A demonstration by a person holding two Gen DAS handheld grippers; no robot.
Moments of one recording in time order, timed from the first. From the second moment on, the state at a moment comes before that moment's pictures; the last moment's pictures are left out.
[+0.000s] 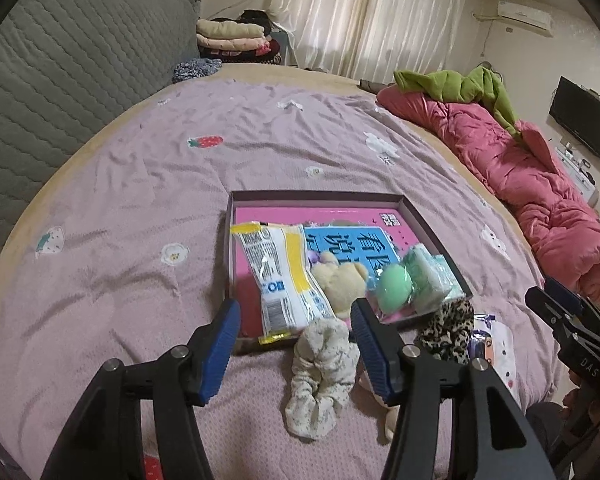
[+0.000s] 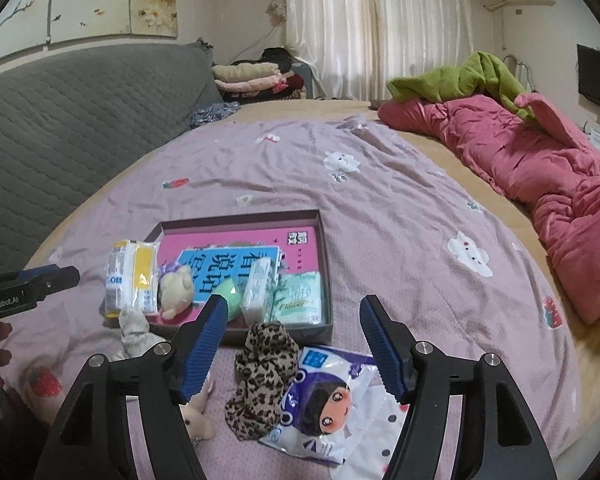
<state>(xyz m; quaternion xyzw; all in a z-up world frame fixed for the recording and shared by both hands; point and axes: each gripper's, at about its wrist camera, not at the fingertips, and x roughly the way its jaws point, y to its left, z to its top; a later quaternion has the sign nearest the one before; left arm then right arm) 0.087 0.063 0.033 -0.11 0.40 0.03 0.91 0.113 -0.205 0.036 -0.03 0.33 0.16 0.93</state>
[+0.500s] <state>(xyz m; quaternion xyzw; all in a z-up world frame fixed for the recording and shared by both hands) 0.068 0.057 0.018 -0.10 0.42 0.02 0.90 0.091 -0.205 0.018 -0.05 0.35 0.18 0.92</state>
